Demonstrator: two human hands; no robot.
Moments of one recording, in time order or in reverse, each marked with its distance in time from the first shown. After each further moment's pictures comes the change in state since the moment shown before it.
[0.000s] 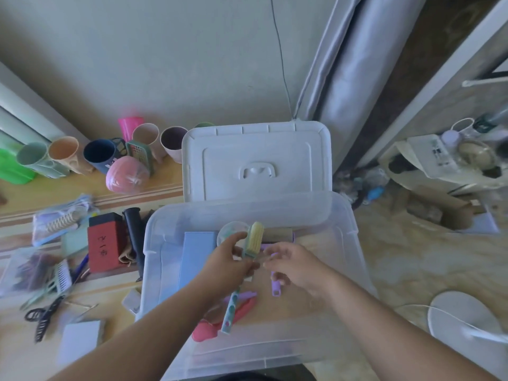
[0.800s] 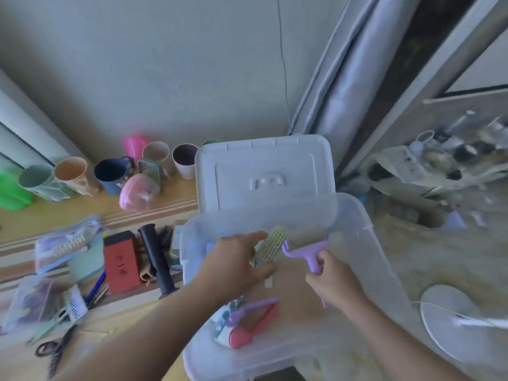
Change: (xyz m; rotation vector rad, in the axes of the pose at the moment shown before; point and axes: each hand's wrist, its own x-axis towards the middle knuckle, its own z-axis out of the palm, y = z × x) left_hand -0.033 0.020 -0.088 0.642 0.048 0.646; right_hand -0.044 0.008 0.043 -0.623 0.641 0.081
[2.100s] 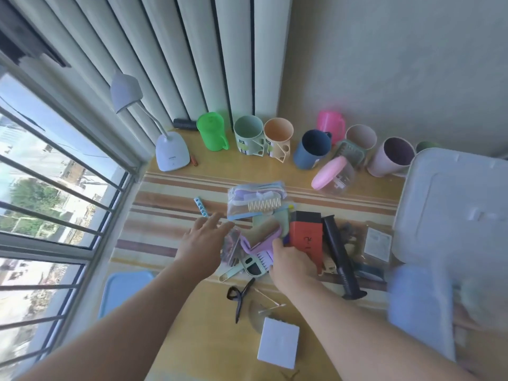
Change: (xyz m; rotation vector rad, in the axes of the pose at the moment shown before) left_hand -0.220 -0.413 -0.174 0.394 -0.021 -0.608; right_hand -0.091 -0.403 0.335 -0.659 -0.286 -0.587
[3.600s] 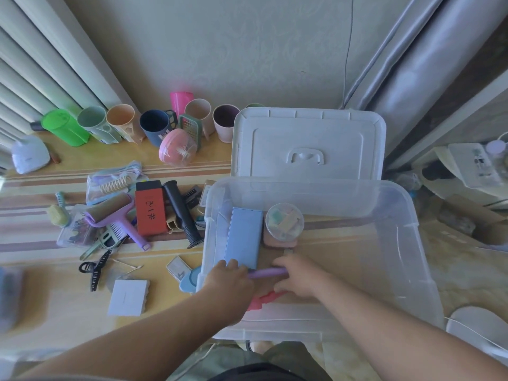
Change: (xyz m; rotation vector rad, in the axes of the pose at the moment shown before) left_hand -0.120 0.457 0.065 0.545 -0.376 0.551; right_hand -0.160 0.431 0.047 0.298 -0.199 -0.118
